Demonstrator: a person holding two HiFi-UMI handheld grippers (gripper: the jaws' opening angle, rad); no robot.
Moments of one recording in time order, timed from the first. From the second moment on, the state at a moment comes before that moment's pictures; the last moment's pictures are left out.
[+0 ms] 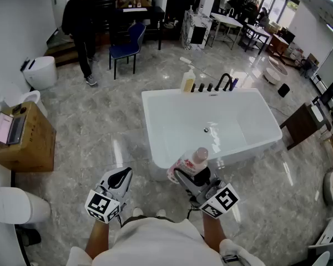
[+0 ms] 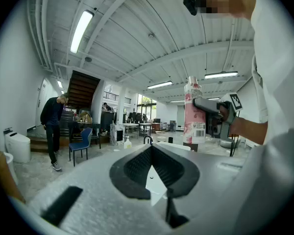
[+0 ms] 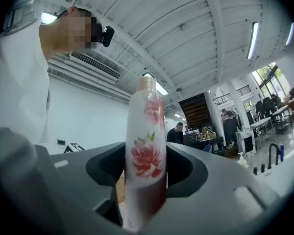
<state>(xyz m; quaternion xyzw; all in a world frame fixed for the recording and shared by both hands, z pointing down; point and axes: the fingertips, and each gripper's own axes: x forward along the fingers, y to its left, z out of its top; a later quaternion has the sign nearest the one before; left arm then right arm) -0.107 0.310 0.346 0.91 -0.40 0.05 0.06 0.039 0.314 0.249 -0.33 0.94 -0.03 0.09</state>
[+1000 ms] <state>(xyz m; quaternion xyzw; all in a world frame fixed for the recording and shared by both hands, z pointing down) -0.114 0.302 0.349 0.91 -0.41 0.05 0.06 0.028 0.310 0.254 -0.31 0.95 -0.01 0.08</state>
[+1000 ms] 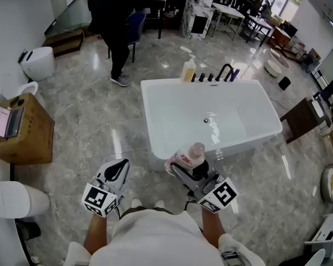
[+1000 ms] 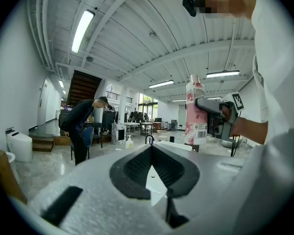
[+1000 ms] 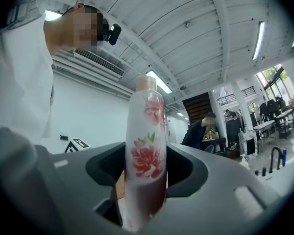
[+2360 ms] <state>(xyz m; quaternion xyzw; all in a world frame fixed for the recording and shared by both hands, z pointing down) -0.092 0.292 0.362 0.91 -0.41 0.06 0.06 0.059 0.292 0.266 -0.33 0.94 -0.01 0.08</state>
